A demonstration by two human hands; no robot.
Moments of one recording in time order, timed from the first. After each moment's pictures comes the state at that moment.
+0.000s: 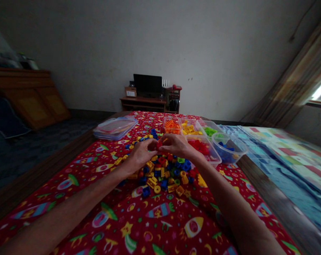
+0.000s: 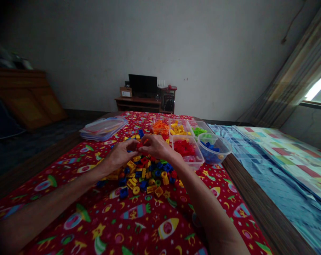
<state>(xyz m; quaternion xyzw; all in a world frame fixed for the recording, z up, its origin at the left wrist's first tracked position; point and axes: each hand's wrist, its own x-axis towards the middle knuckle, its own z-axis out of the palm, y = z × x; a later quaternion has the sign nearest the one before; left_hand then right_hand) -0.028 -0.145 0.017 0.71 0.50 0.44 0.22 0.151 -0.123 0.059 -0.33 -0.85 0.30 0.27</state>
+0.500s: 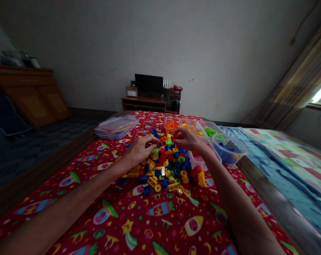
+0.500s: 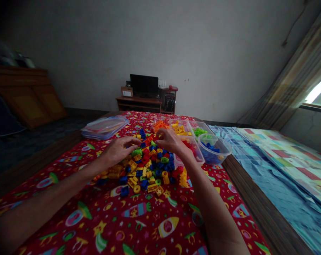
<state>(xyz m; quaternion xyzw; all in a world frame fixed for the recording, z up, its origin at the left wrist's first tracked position) -0.037 -0.155 0.039 0.77 0.48 0.41 0.13 0.179 -0.111 0.072 -0.43 -0.83 0.22 0.29</state>
